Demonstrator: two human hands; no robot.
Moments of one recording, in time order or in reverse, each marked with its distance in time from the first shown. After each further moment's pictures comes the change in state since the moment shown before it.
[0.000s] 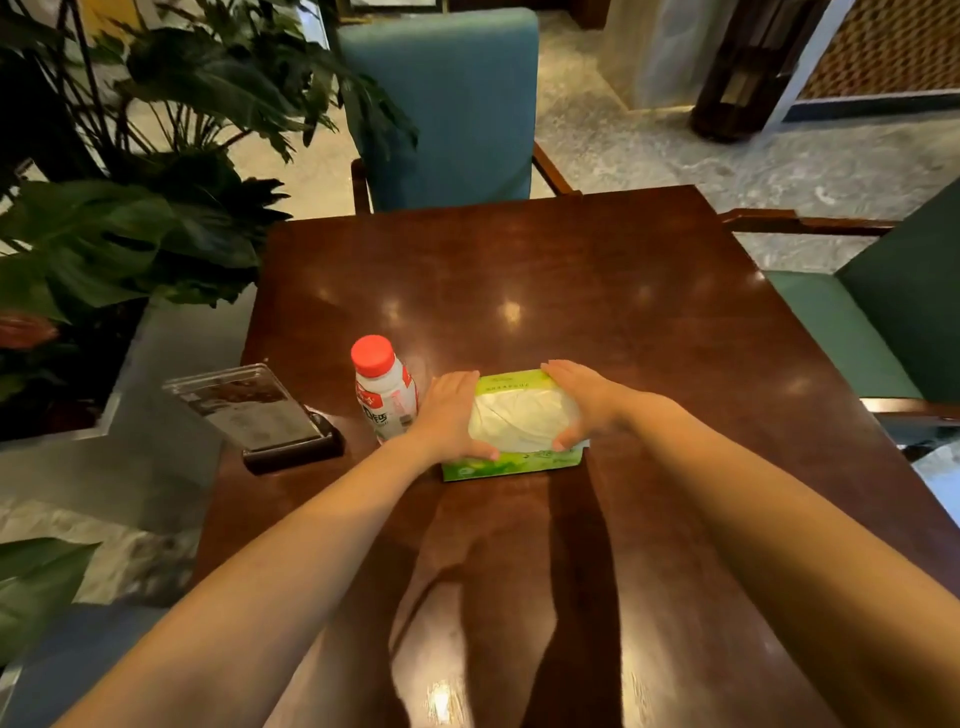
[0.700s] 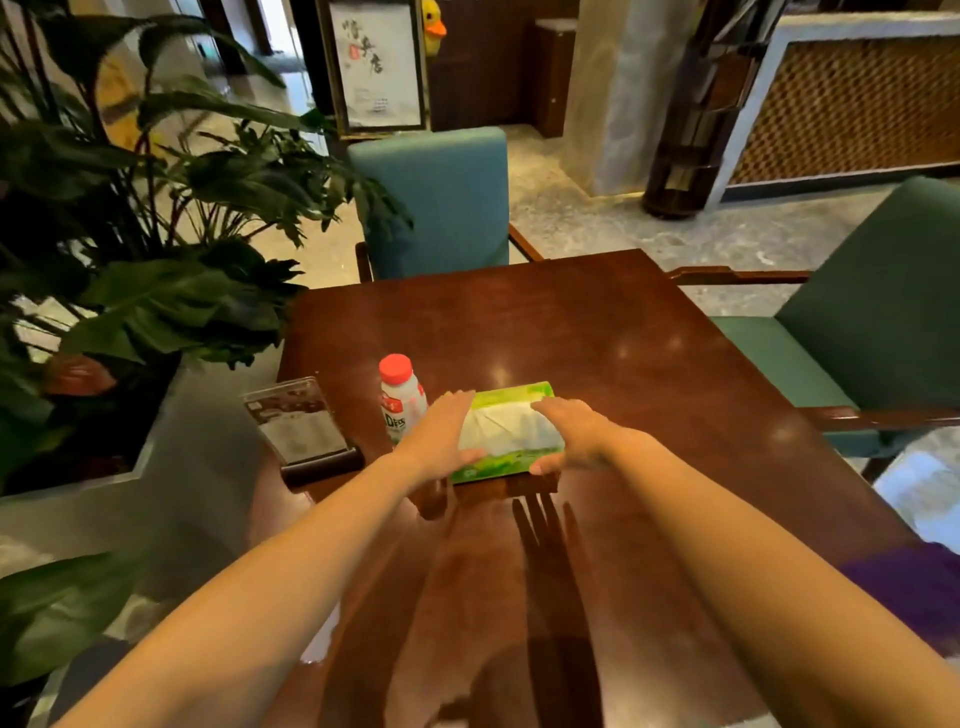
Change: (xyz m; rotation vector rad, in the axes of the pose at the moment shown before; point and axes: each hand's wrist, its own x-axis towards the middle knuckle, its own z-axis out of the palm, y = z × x) left_hand -0.093 0.025 -0.038 0.049 0.087 0.132; right_hand -0.100 -0.067 0.013 -0.092 0.136 0.087
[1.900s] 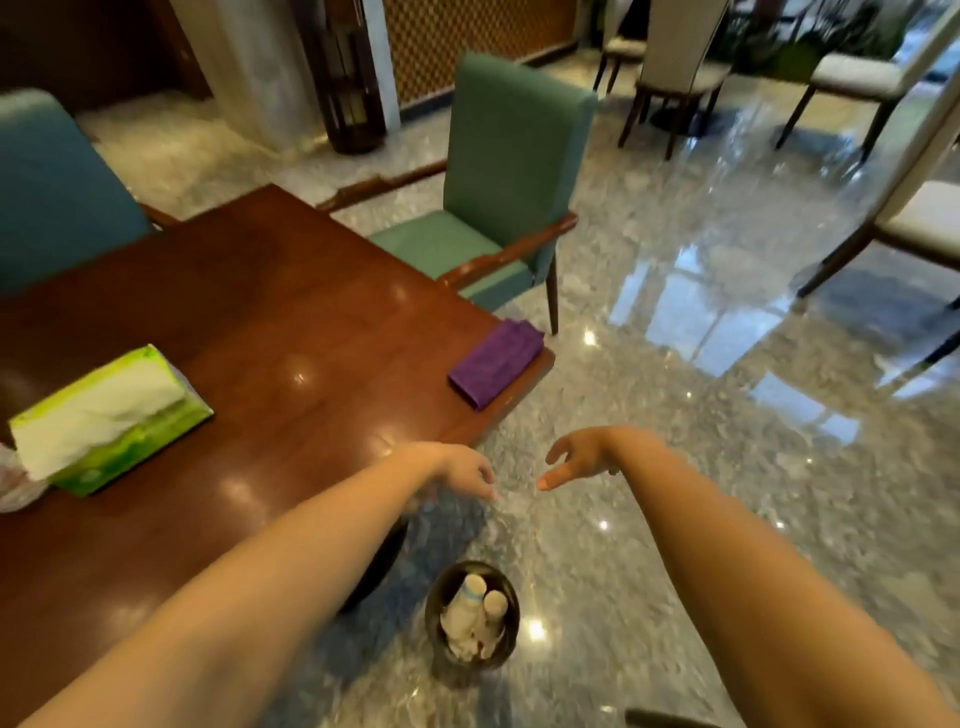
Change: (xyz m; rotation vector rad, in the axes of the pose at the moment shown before) left_hand -0.060 0.397 0.214 0.335 -0.944 0.413; right_hand -0.394 0.225 0.153 0.585 -0.326 0.724
